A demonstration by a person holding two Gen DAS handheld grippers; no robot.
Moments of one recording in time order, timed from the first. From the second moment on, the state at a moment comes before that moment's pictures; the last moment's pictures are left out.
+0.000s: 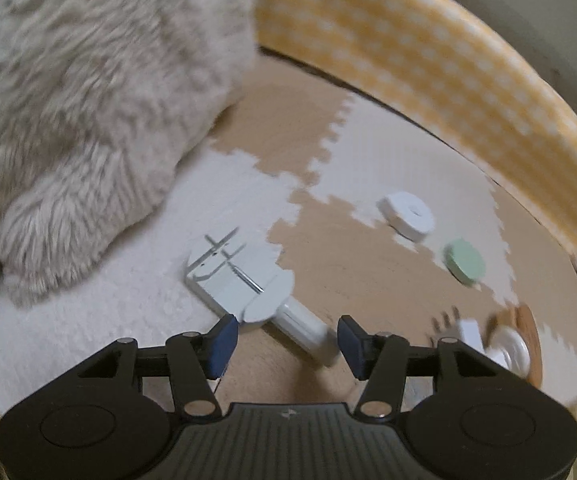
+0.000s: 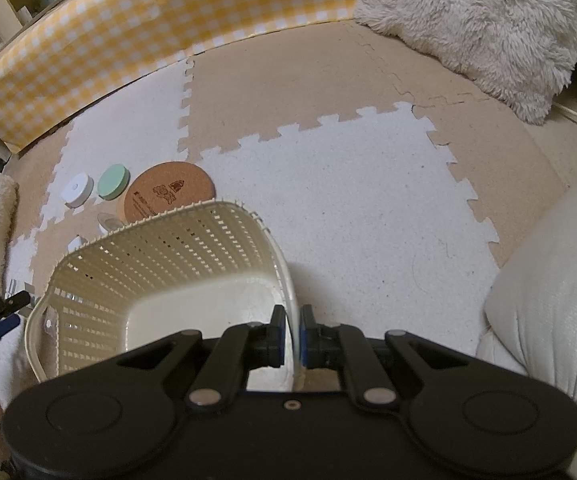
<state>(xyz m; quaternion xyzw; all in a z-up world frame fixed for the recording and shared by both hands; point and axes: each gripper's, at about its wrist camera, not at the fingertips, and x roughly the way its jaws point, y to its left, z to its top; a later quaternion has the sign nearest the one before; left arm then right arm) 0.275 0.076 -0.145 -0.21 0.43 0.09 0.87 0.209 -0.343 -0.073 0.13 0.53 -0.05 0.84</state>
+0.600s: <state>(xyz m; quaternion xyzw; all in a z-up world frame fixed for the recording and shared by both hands) 0.304 0.070 -0.154 -0.13 0.42 0.15 0.89 0.233 -0.346 -0.068 0.07 0.52 0.04 0.85</state>
